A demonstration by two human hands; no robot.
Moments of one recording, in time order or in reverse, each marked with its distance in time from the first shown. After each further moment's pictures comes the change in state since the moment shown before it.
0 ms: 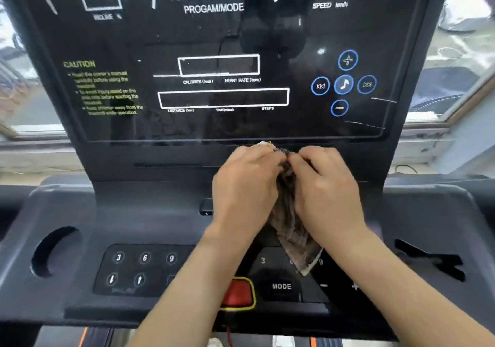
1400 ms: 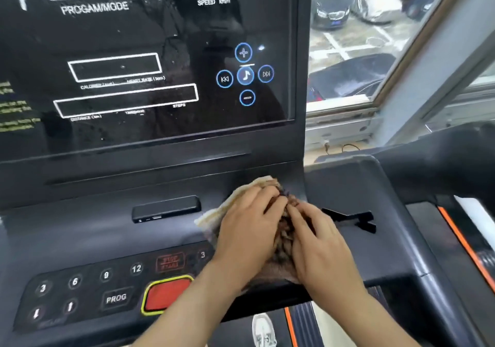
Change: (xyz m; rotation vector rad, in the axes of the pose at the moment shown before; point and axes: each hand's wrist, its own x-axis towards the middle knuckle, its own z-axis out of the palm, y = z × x) left_hand -0.066 0.058 0.071 -0.048 -0.331 0.383; right_hand -0.136 0.041 -0.059 -0.051 -0.352 0.366
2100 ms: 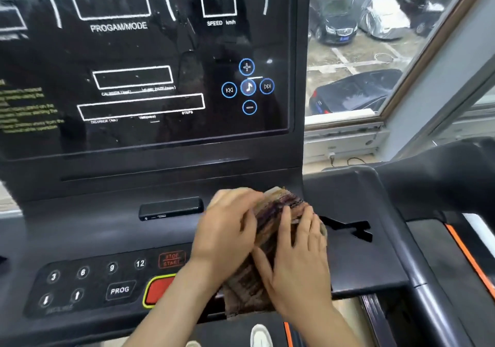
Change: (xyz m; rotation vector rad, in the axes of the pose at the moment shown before) left_hand -0.010 -0.006 -0.044 -0.331 0.117 -0.286; right_hand -0.006 -0.035 0.009 -0.122 -0.165 0.228
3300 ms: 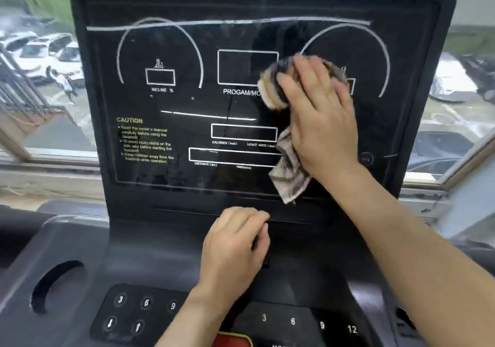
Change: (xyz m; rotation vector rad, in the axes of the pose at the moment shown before) left_hand 0.018 -0.069 -0.063 0.200 0.435 0.067; right_hand 0.228 -0.152 -0.121 0.007 0.836 -0.744
